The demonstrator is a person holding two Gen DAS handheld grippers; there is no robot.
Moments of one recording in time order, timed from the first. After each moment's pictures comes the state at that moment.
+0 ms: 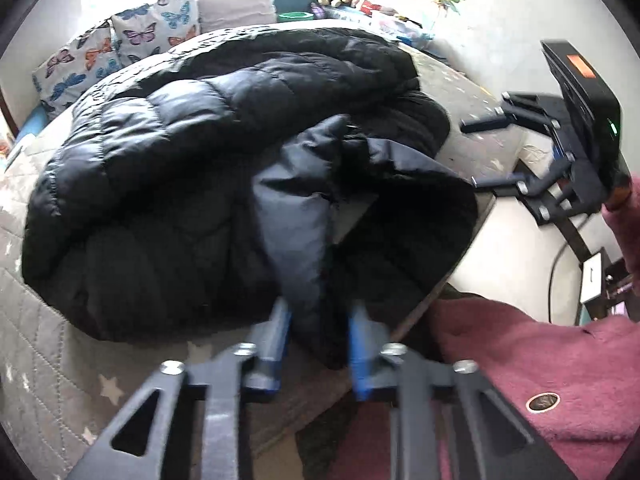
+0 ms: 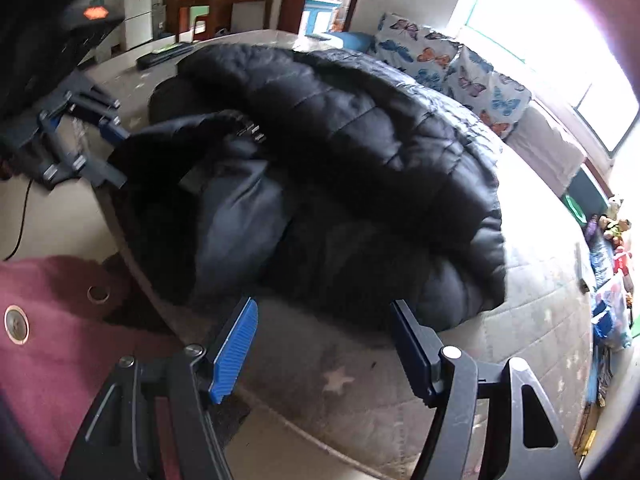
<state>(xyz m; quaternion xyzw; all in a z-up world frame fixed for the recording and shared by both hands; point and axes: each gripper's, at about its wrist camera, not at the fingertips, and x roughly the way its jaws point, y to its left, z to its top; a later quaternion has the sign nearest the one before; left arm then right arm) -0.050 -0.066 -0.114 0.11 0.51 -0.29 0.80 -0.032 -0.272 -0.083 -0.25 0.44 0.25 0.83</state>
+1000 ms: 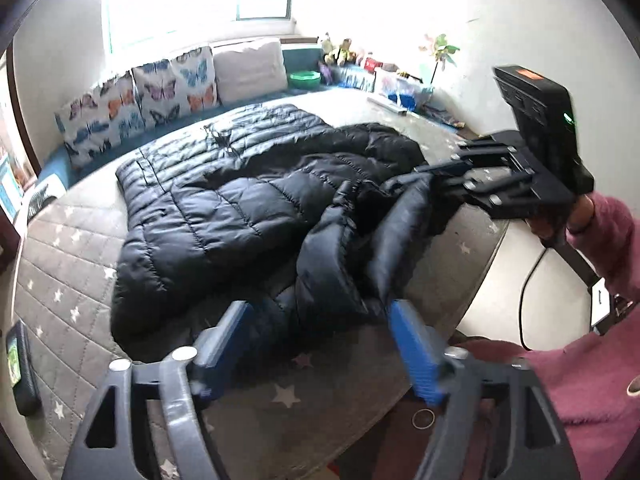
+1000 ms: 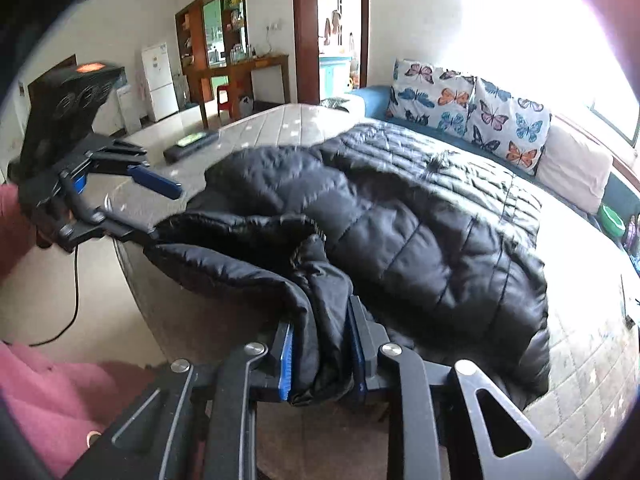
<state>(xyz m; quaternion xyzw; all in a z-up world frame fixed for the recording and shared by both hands) -0.053 -0.014 -0.030 0.10 0.41 -0.29 0.86 -0.001 -0.237 -0.028 -0.13 0.36 0.31 0.87</state>
